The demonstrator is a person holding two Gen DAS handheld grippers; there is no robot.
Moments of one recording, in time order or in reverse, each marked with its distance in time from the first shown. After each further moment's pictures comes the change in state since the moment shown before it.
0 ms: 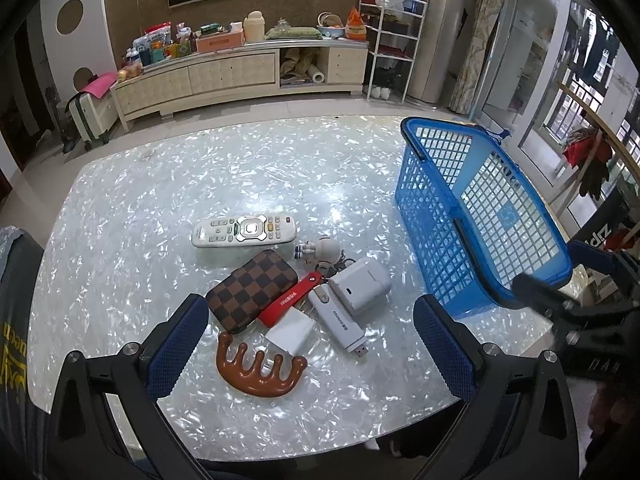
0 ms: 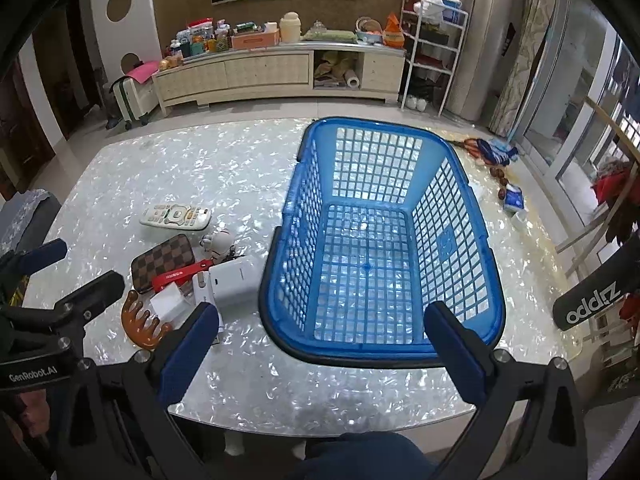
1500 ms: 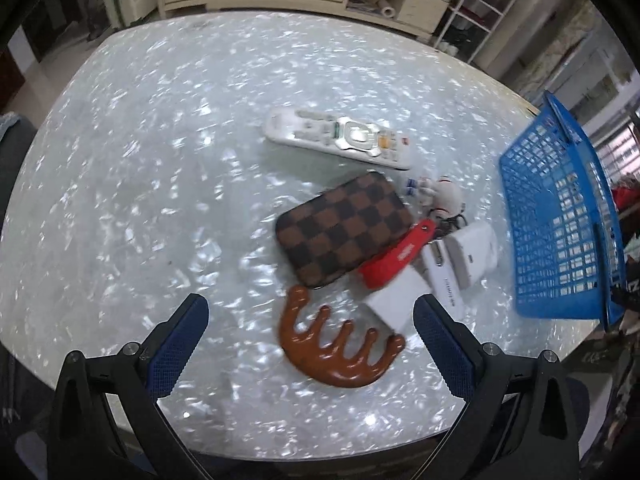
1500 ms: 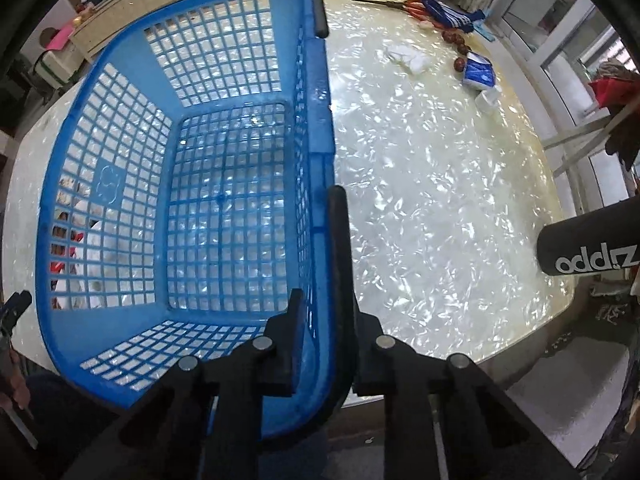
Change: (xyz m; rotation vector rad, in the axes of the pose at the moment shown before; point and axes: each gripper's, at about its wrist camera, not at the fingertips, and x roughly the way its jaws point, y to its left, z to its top) left arm 0.091 0.107 -0.026 -0.262 0.292 0.011; right arm 0.092 -0.125 0.003 0.124 0.432 -0.040
